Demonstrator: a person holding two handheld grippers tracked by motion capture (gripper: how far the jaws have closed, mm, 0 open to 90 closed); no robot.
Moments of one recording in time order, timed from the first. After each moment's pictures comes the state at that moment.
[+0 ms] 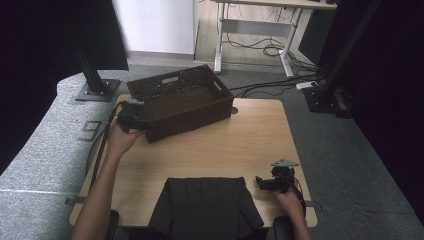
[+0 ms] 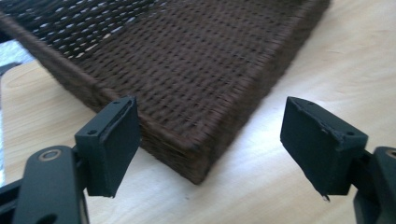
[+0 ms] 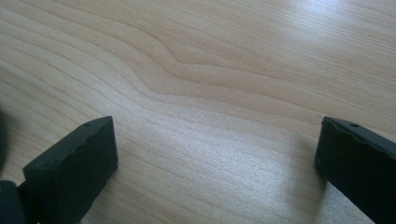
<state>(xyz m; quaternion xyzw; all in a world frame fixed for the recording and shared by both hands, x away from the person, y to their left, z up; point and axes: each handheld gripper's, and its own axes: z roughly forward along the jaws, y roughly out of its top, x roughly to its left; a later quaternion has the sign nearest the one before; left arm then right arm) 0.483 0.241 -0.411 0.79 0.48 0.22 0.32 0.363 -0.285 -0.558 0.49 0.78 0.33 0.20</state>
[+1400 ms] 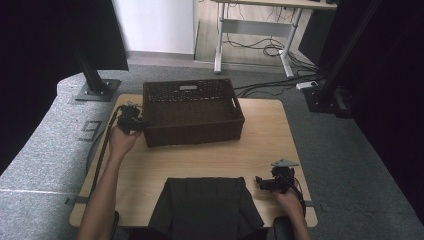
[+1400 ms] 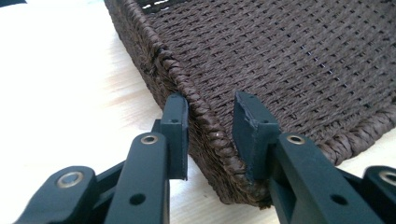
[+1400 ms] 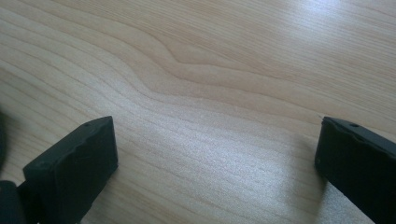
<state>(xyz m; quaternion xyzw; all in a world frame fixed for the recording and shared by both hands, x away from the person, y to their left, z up) 0.493 0.249 -0.444 0.77 0.52 0.20 0.30 0.363 -0.285 -0.558 0.49 0.78 0.33 0.20</state>
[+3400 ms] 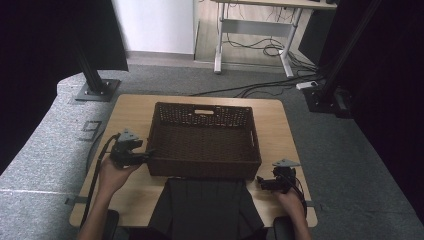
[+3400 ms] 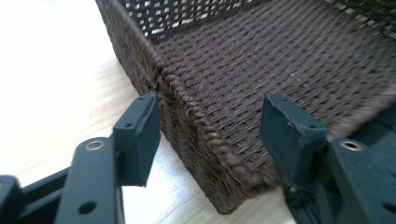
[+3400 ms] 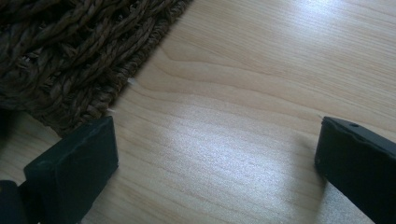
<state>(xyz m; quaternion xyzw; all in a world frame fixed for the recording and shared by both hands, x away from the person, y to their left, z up) 0.366 0.241 -0.434 0.80 0.43 0.19 0.38 0.363 -0.289 -0.558 0.49 0.78 0.33 0.20</state>
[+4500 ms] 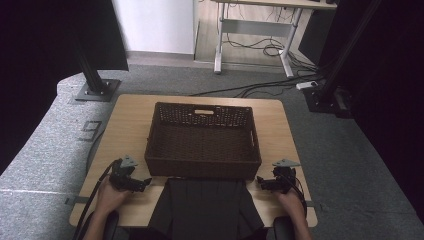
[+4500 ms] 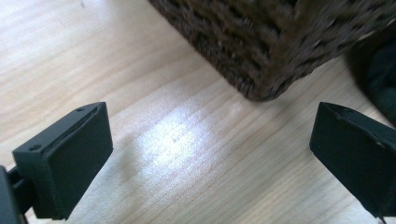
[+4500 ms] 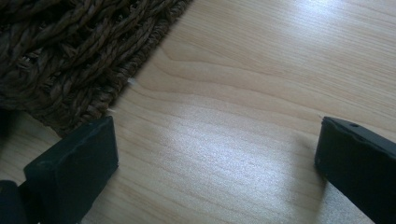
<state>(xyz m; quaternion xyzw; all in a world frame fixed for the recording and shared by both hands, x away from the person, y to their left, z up) 0.352 0.263 -0.542 0.84 0.42 0.16 0.31 0.363 -0.289 -0.558 0.49 0.78 0.33 0.20</state>
